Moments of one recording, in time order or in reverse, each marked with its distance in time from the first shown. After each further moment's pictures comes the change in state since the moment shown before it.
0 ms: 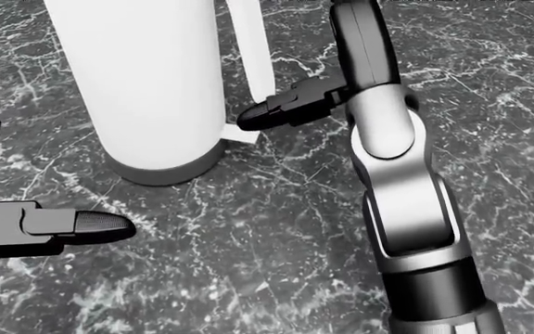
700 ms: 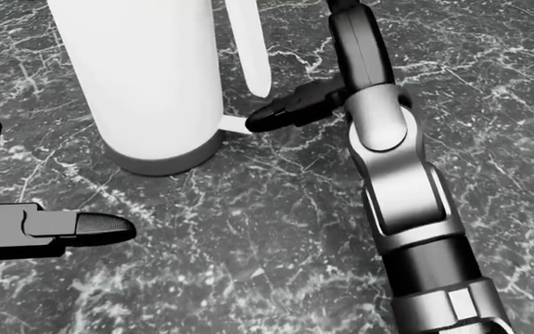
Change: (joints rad) left arm 0.010 -0.004 -0.002 0.006 0.004 -0.012 -0.001; right arm -0.073 -0.028 -0.017 0.262 0.006 -0.140 -0.027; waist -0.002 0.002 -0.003
